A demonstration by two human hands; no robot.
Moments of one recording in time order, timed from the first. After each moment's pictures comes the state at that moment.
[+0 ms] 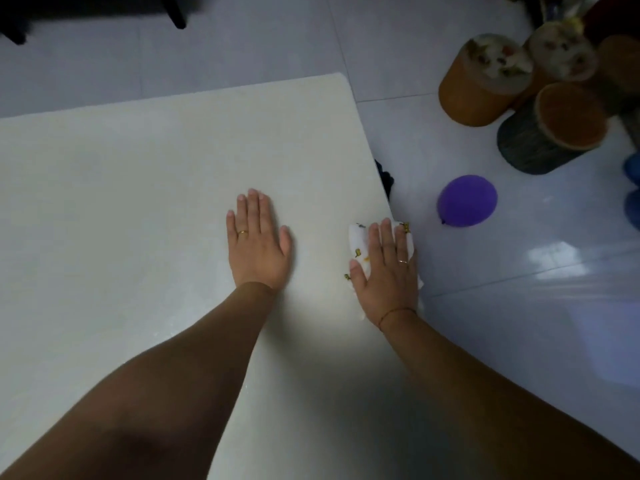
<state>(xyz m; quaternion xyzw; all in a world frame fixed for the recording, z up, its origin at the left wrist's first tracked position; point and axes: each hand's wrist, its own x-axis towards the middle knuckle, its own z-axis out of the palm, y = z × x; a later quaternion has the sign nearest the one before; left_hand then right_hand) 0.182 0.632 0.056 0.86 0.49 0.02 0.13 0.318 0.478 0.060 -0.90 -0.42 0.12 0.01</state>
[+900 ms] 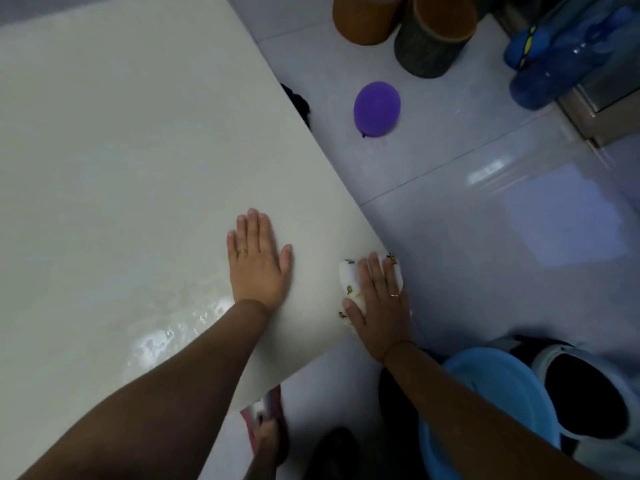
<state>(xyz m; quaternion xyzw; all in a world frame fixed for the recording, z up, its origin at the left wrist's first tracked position) 0.094 0.395 0.061 0.92 0.35 -0.01 0.20 0.162 0.190 0.079 -0.93 -0.33 0.16 0.04</state>
